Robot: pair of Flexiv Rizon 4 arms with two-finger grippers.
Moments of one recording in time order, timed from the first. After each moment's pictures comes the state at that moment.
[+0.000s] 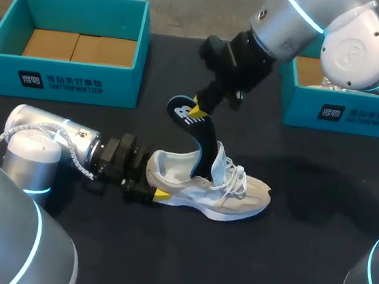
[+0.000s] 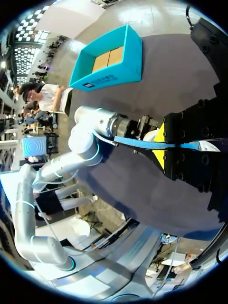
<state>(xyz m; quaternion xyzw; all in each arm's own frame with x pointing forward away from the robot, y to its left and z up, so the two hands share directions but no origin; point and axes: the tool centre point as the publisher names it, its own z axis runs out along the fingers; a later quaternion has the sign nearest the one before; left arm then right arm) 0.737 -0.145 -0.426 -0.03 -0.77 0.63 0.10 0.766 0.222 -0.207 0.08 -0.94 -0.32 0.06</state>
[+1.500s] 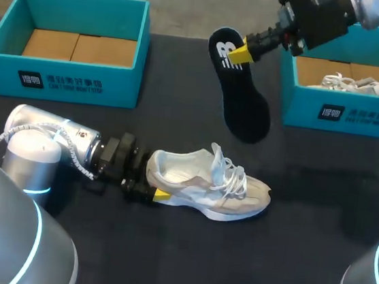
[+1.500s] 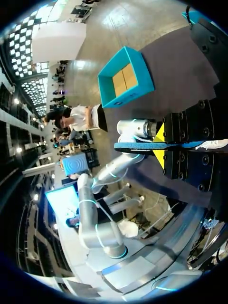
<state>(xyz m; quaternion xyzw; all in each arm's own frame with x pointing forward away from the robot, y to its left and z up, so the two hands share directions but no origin) 0.737 -0.145 -0.426 -0.03 -0.77 0.63 0.10 0.760 0.166 -0.062 -0.06 -0.87 -0.48 0.09</state>
